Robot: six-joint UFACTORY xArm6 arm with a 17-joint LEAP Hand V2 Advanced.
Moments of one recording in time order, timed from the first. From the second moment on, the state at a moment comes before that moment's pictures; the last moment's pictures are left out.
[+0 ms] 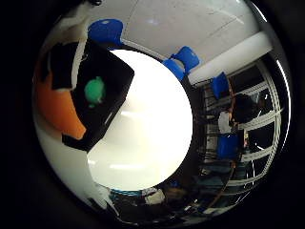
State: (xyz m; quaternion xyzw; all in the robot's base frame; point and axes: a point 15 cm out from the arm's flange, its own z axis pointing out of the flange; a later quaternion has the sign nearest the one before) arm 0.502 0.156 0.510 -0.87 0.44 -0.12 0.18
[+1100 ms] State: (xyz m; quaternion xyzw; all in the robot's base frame) arm 0.457 0.125 0.517 -0.88 0.44 -0.06 0.17
